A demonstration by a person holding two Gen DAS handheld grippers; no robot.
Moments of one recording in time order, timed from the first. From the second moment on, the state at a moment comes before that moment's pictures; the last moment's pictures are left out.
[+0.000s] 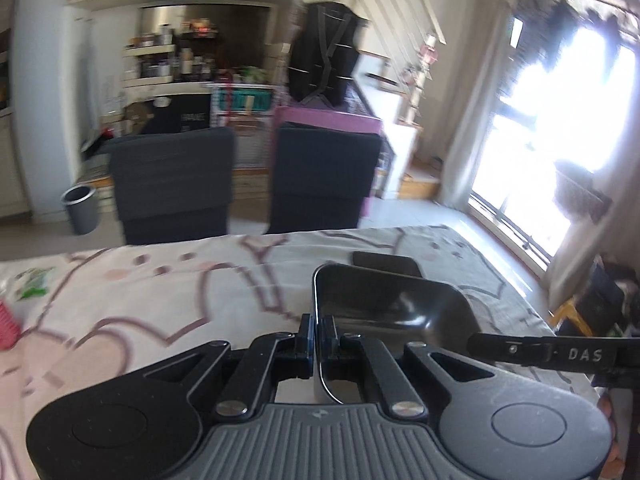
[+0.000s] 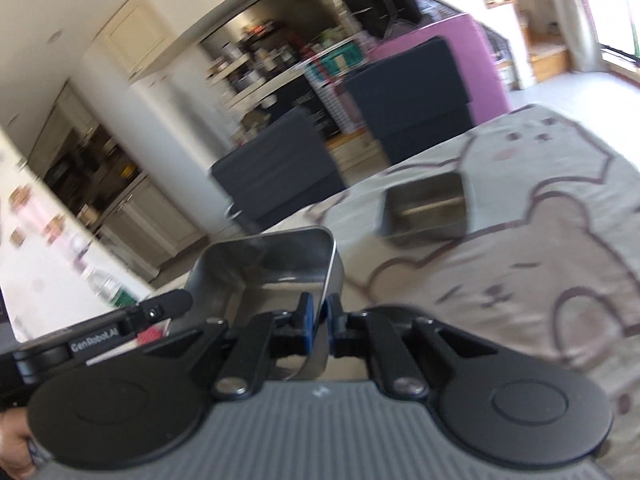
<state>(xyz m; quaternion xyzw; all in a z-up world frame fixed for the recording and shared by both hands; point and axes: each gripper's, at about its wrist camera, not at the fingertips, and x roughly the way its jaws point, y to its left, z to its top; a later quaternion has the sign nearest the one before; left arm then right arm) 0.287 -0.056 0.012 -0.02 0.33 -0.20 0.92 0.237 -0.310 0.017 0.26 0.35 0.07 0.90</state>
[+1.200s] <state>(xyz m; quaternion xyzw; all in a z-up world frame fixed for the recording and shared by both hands) 0.233 0.141 -0.098 -0.10 0.50 -0.06 0.86 0.257 -0.068 -0.075 0.01 0.56 0.21 0.80</state>
